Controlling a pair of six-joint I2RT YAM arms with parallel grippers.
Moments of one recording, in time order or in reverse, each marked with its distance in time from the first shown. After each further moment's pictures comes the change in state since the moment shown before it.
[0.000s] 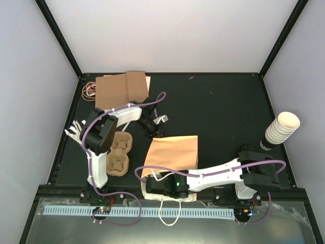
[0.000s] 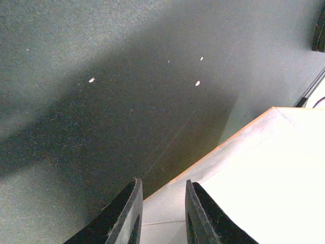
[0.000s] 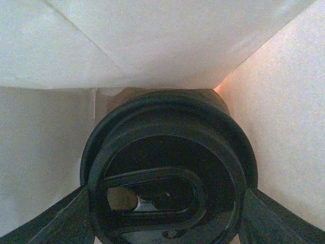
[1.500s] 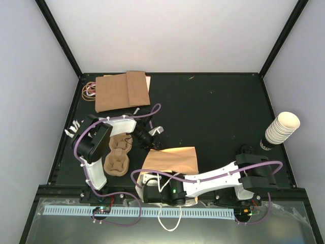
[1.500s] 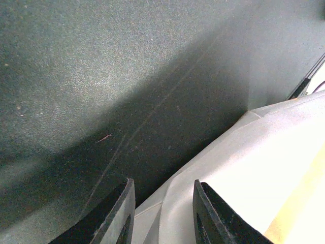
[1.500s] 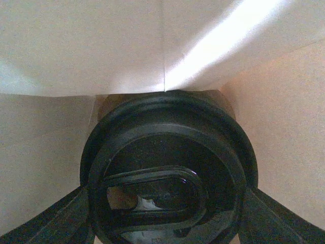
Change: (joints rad) left arm -0.021 -0.156 -0.309 0.166 0.051 -0.089; right arm 0.077 0.038 0.077 -0.137 -0.103 0.223
